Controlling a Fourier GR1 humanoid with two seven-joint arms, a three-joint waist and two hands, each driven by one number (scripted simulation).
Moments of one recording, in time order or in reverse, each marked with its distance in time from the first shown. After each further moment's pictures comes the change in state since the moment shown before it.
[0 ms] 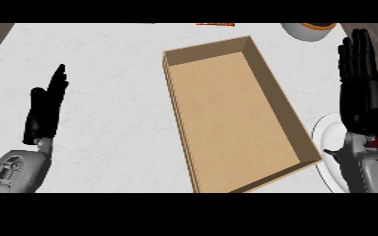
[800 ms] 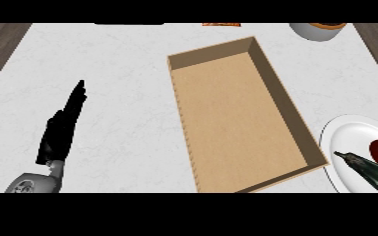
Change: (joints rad) left arm 0.137 -0.048 -0.080 -0.145 -0.031 -0.032 -0.053; right arm 0.077 -0.379 -0.351 0.458 -0.228 0.555 -0.334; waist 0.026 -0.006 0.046
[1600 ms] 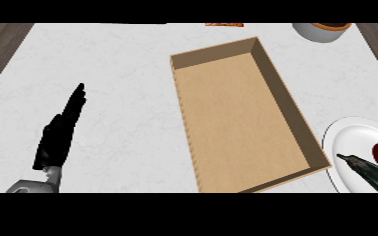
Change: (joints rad) left arm 0.040 0.002 0.000 -0.054 -0.010 -0.018 0.005; right arm 0.102 -0.516 0.221 0.115 0.496 0.272 -0.223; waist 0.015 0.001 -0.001
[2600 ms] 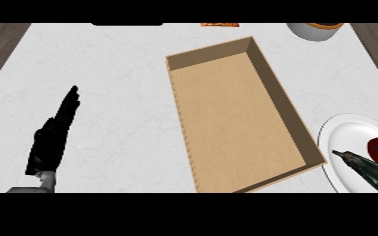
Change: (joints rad) left arm 0.043 -0.048 0.083 -0.043 -0.063 -0.060 0.015; right arm 0.007 0.145 0.078 -0.118 0.295 0.032 0.163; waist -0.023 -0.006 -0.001
